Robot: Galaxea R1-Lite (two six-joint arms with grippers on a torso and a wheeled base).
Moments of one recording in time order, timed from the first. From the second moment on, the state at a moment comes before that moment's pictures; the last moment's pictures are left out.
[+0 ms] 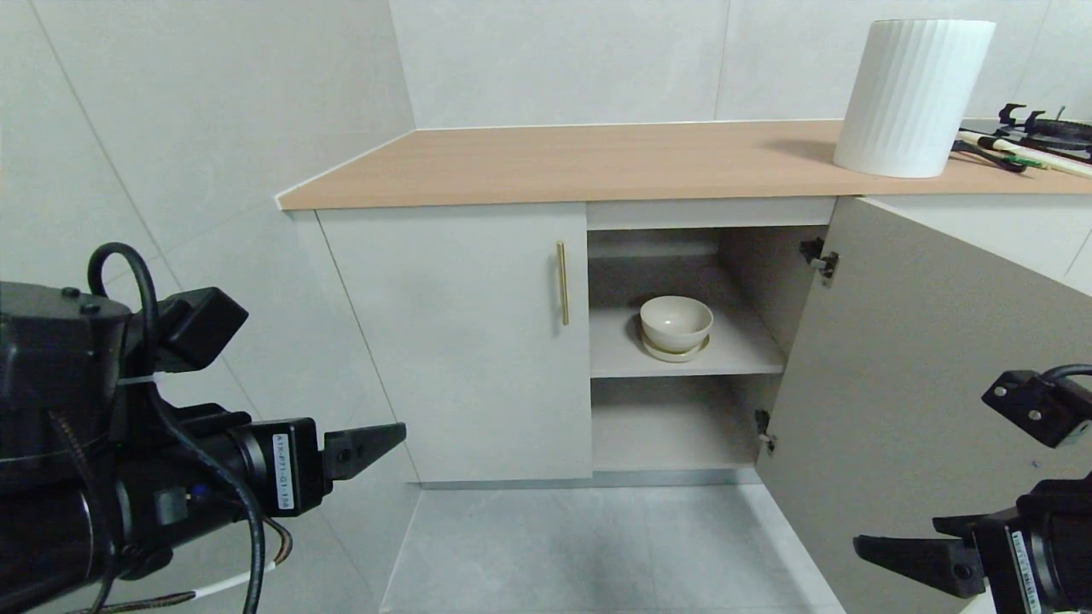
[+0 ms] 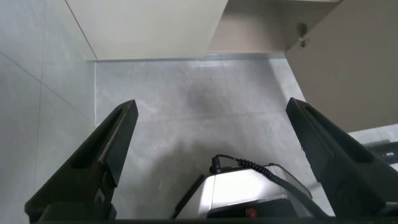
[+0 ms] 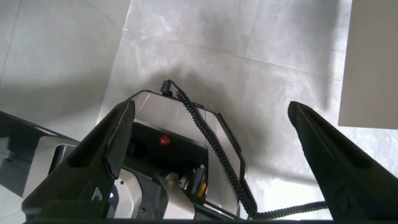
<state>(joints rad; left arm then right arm) -0.53 1.25 -0.74 0.04 0.22 -0.40 0.52 1.17 -0.65 0.19 0.03 0.31</state>
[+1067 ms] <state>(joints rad) -0.53 1.25 -0.74 0.04 0.22 -0.40 0.51 1.16 -0.68 0.42 -0.20 0.24</state>
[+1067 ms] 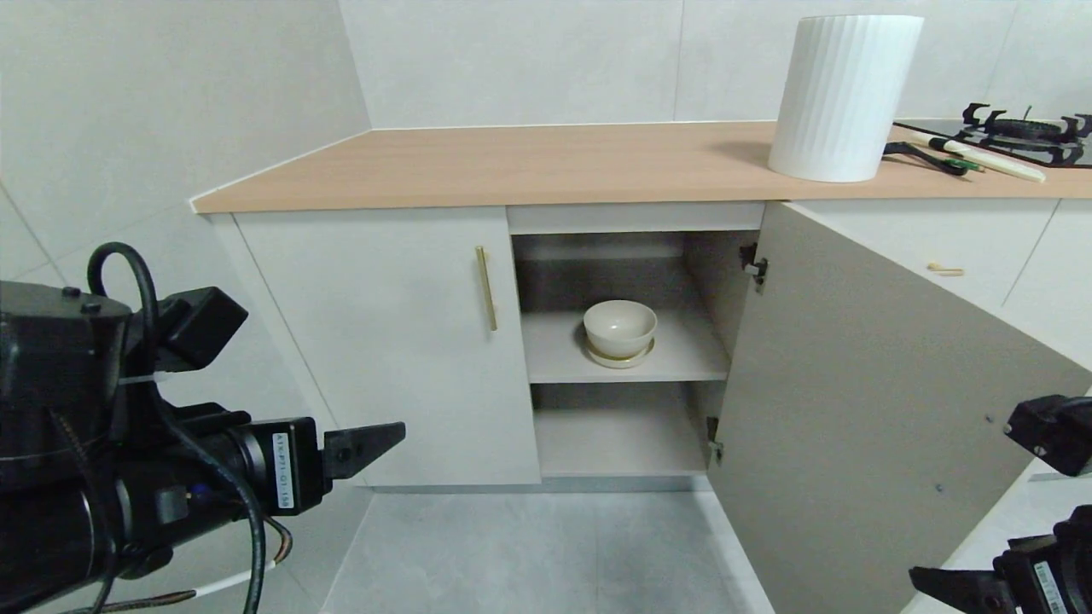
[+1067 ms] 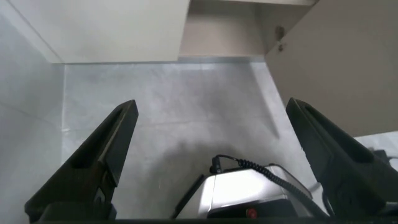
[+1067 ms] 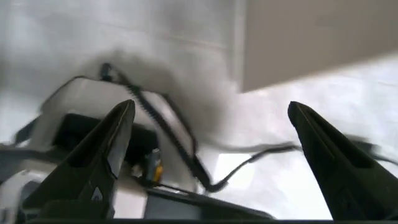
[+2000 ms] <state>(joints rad) -0.53 1.25 -0.74 0.04 0.22 -0.40 0.16 1.15 -0.80 0.48 -0.41 0.14</state>
